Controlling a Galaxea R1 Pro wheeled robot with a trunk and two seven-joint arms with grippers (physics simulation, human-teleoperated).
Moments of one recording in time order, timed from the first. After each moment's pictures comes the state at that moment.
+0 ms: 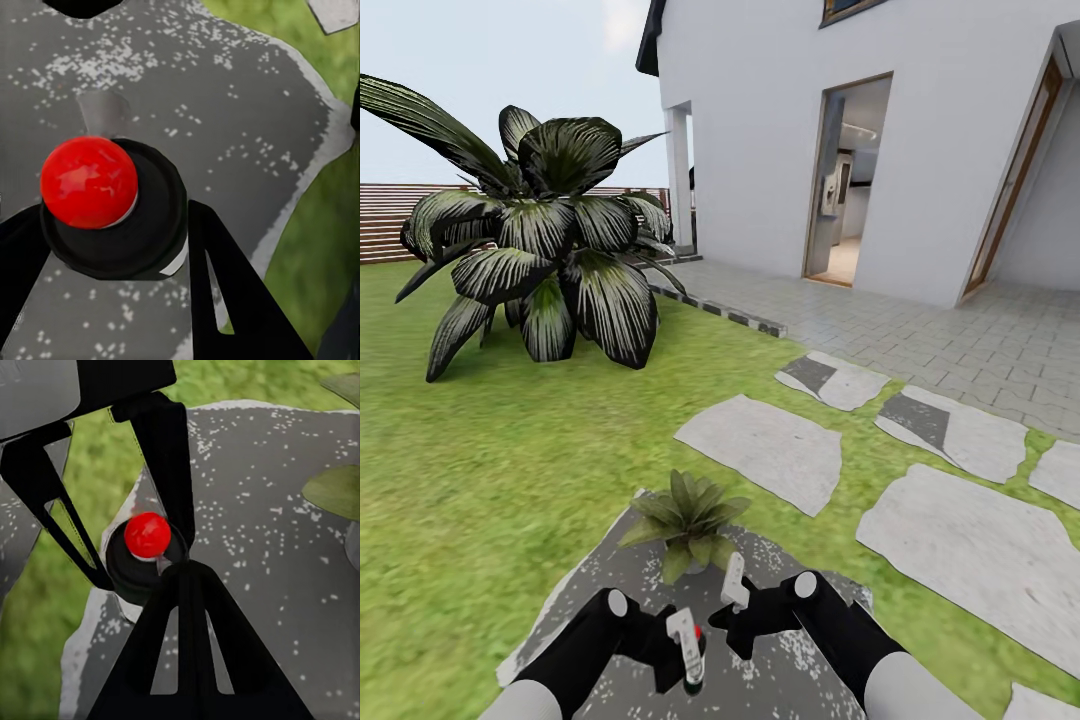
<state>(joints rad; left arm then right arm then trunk) -0.52 -0.08 -0.14 -0.63 -0.77 0.05 -0.98 -0.59 0.08 0.38 -0.60 0.42 -0.02 0.87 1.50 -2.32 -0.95</state>
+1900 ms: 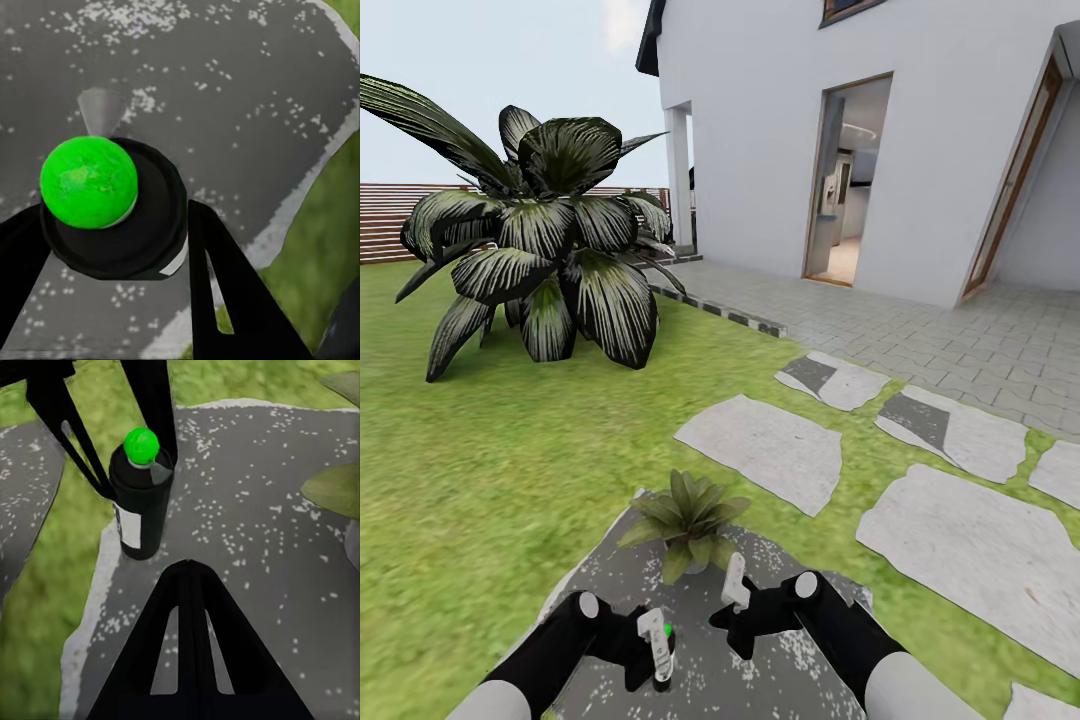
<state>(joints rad) -0.52 0.01 -0.14 -0.61 -0.73 0.04 -0.96 -0.59 0.08 0.38 -0.60 0.42 -0.02 0.87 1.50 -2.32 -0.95</state>
